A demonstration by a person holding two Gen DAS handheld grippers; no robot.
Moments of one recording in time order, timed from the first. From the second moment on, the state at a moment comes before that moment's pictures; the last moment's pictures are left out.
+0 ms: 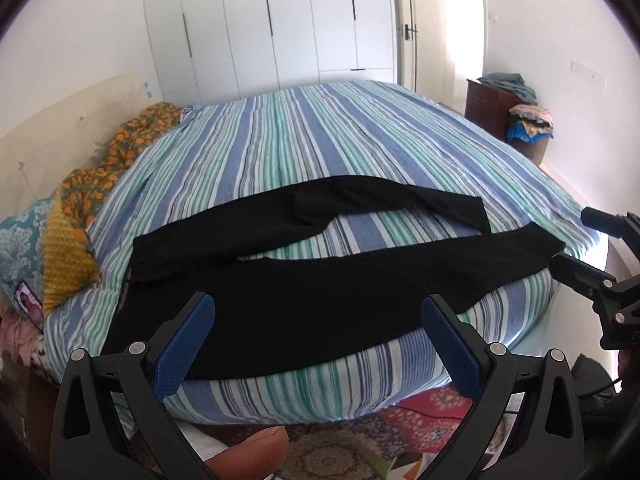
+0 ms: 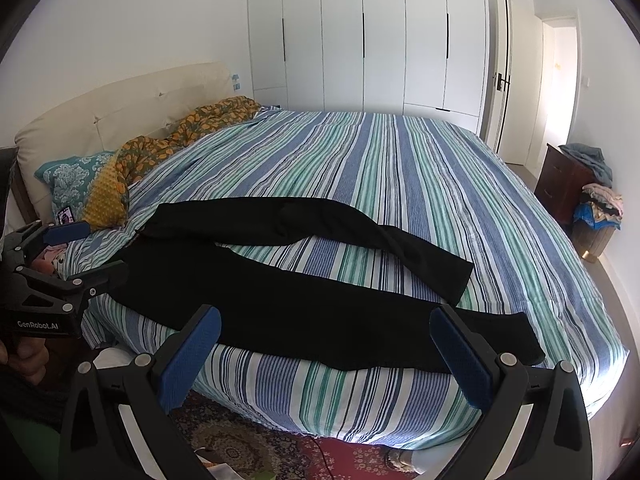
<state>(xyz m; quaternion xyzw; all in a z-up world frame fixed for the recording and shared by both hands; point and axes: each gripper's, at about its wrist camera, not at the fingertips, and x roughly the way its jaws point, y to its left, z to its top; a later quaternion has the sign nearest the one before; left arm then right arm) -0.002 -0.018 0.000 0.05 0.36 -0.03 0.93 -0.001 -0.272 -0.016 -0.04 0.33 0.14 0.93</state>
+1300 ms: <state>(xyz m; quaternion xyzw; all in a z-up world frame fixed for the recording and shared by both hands) 0.001 -0.004 -0.002 0.02 0.37 -0.01 0.93 -0.002 -0.276 -0.019 -0.07 0.31 0.11 0.94</state>
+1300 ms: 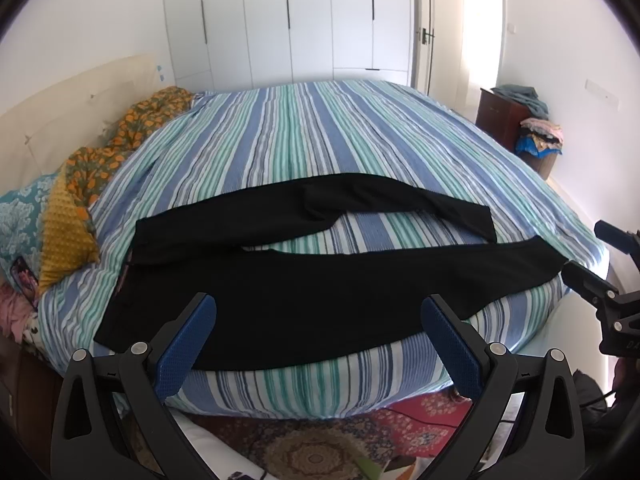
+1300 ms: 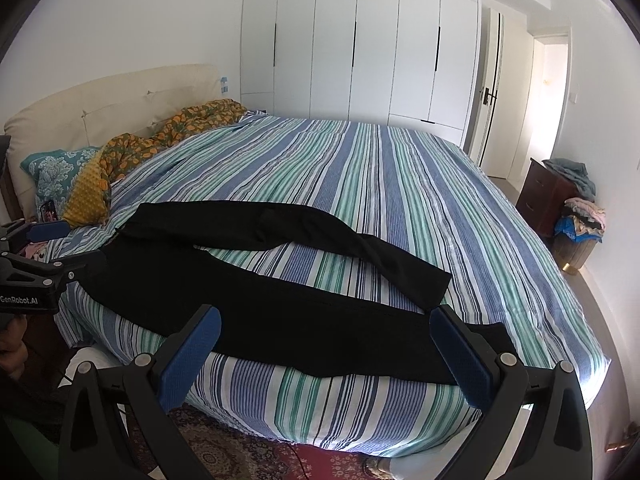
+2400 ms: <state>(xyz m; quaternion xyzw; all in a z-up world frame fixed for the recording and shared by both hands) 0.000 -0.009 -0.004 0.03 0.37 -0.02 0.93 0.001 -0.276 -0.024 -0.03 0.33 0.15 0.93</state>
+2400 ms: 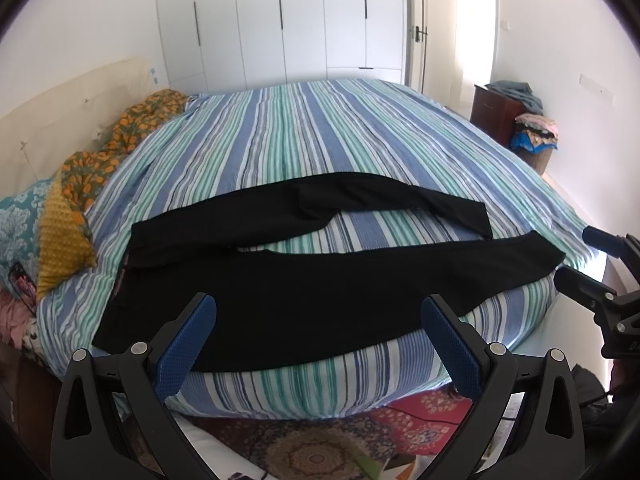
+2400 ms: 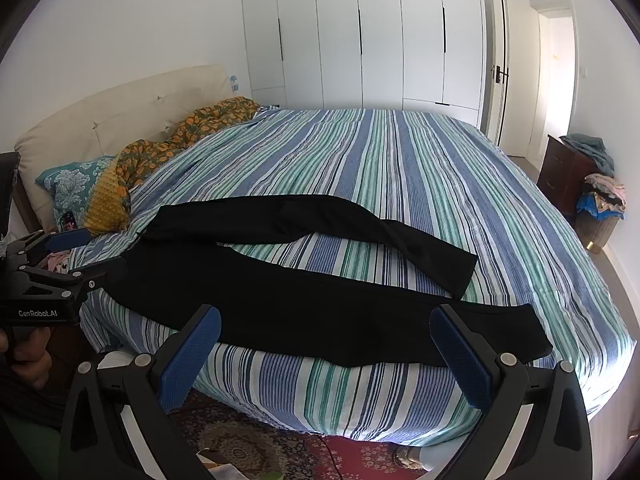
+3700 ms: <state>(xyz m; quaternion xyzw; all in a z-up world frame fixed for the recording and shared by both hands) -0.001 -0.012 -0.007 0.03 0.37 -0.03 0.93 0.003 -0.271 -0.030 -0.03 0.34 0.15 0.93</state>
